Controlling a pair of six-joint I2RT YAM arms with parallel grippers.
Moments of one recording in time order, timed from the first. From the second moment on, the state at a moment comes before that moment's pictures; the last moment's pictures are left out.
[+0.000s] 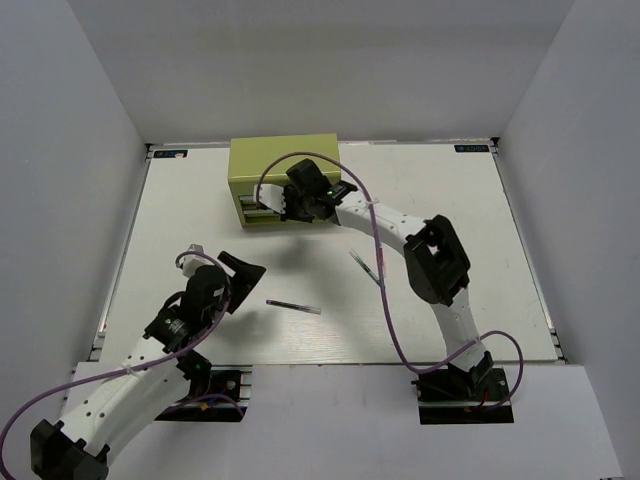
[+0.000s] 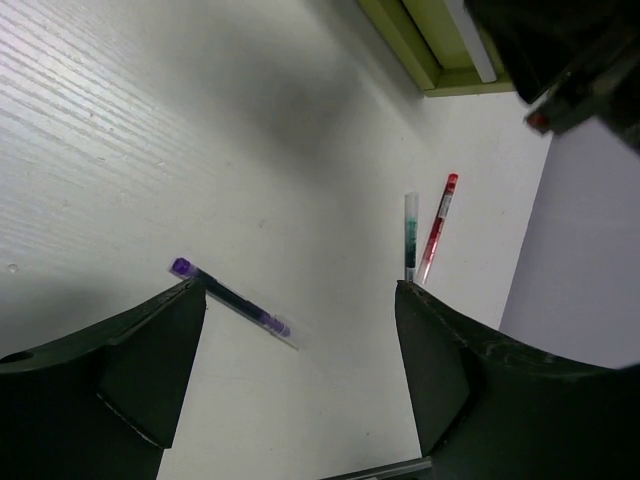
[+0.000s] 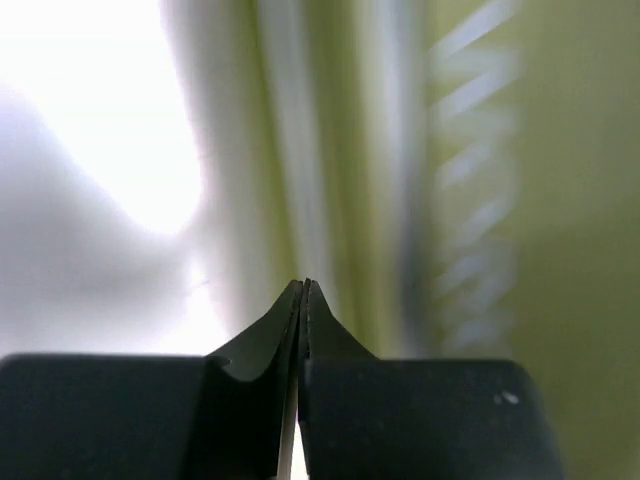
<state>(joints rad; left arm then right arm) -0.56 0.57 0.40 -0.41 -0.25 -1.22 0.81 2.19 1.87 -0.40 -0.08 -0.84</state>
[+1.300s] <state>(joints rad) -0.52 1.42 0.44 0.58 -0.41 -1.38 0.65 1.90 1.83 -0.33 -0.39 -0.55</state>
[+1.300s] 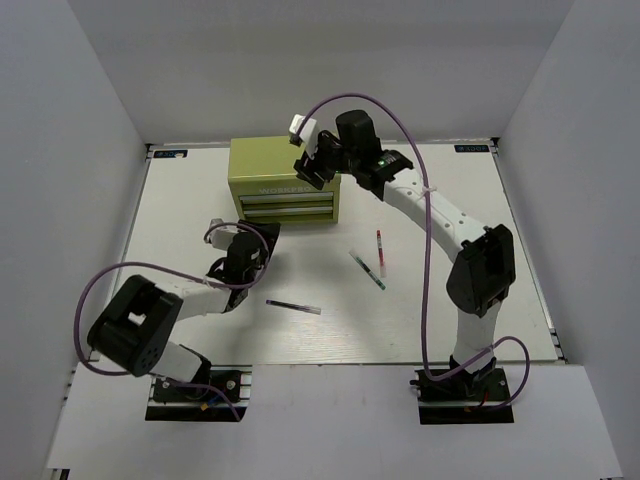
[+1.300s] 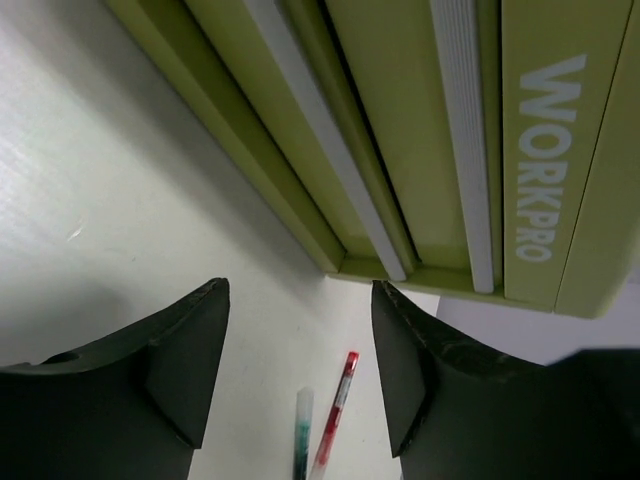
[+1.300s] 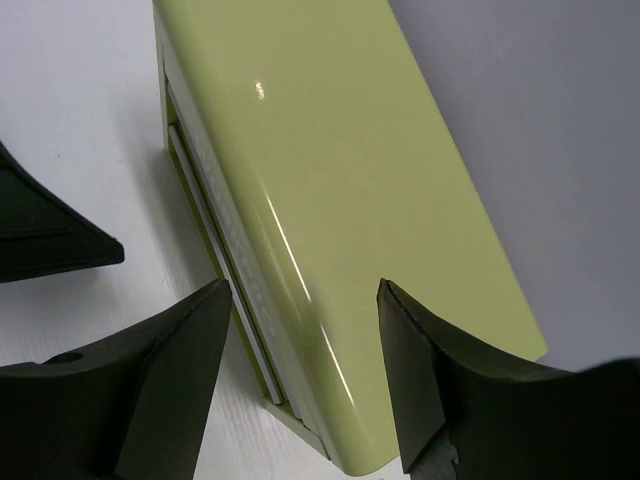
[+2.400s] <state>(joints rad) -0.41 1.88 0.62 1.04 -0.34 -1.40 0.63 2.02 1.91 -0.41 -0.44 -0.61</state>
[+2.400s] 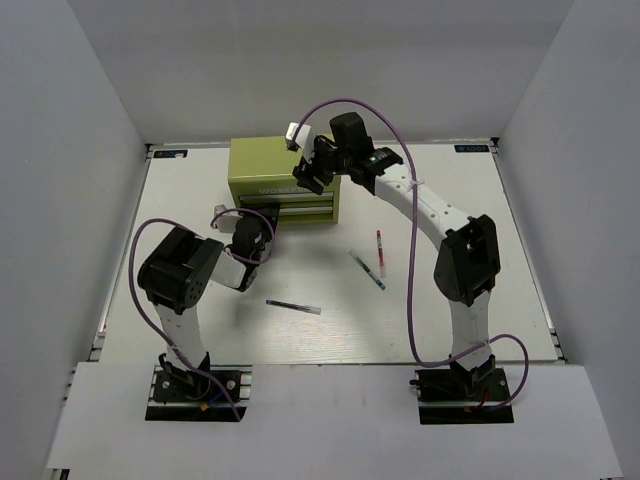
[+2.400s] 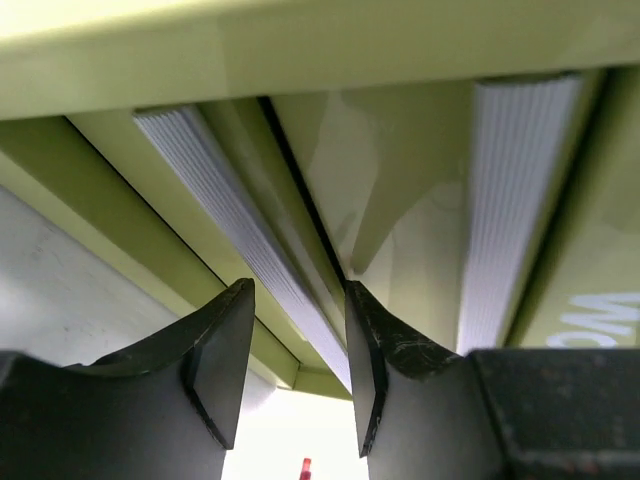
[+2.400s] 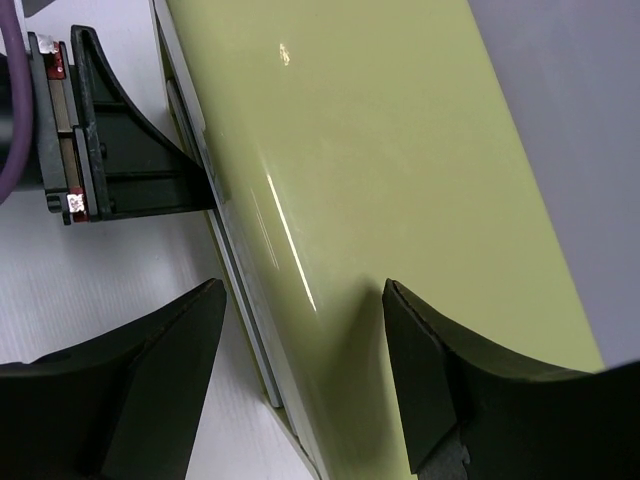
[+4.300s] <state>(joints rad) -0.45 1.73 0.28 1.26 -0.26 -1.49 0.63 2.13 2.07 -0.52 -0.38 -0.68</state>
